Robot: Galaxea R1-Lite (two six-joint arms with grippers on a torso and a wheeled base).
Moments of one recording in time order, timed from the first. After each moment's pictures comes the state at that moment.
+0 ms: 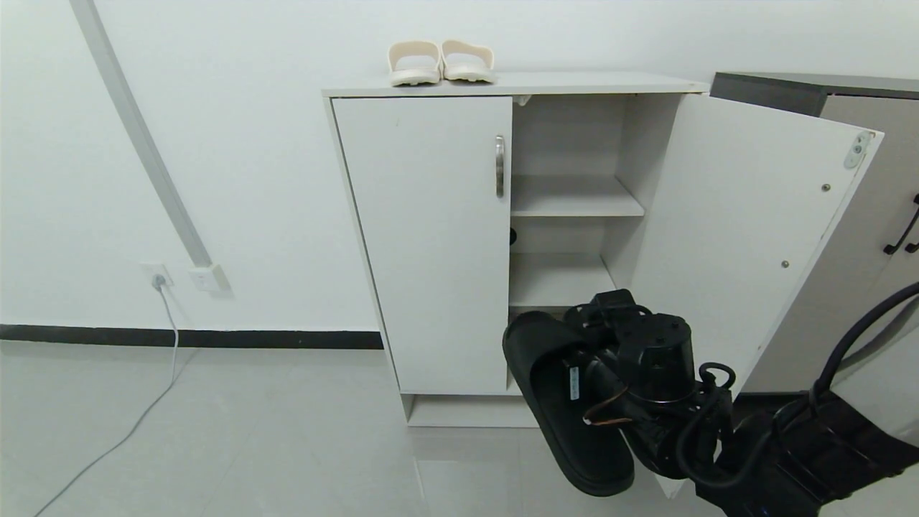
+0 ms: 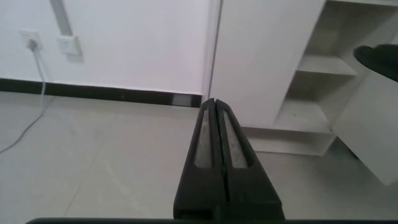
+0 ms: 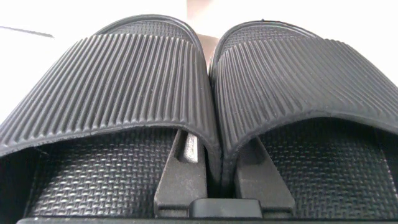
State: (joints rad) left arm 0.00 0.00 0.00 0.00 0.05 -0.07; right arm 0.75 1.99 -0.75 -0.98 -0.52 0.14
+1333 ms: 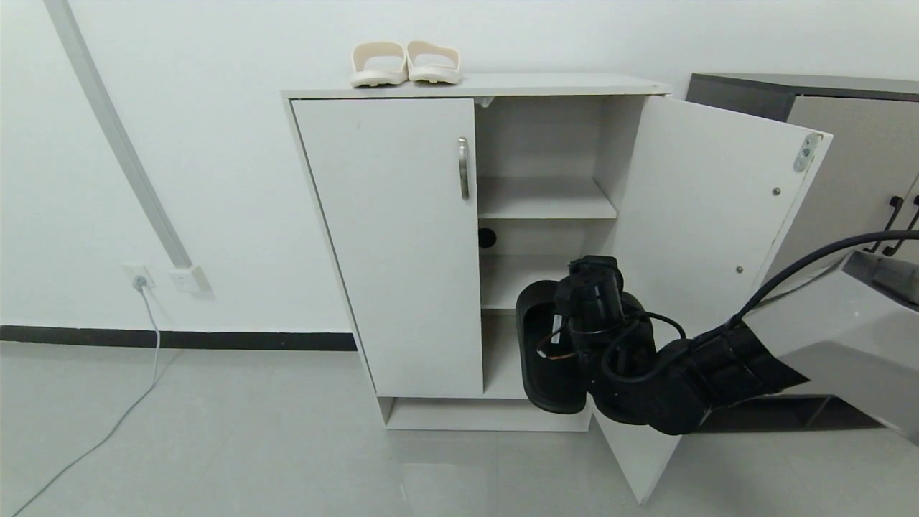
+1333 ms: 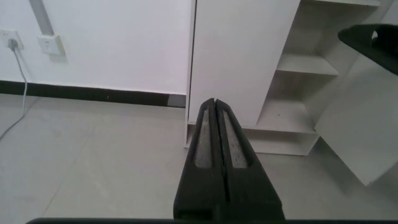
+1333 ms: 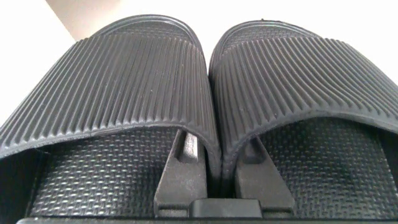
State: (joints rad) left arm 0.00 0.00 0.00 0.00 0.05 -0.08; right arm 0.69 2.15 -1.18 -0.60 -0.74 0.33
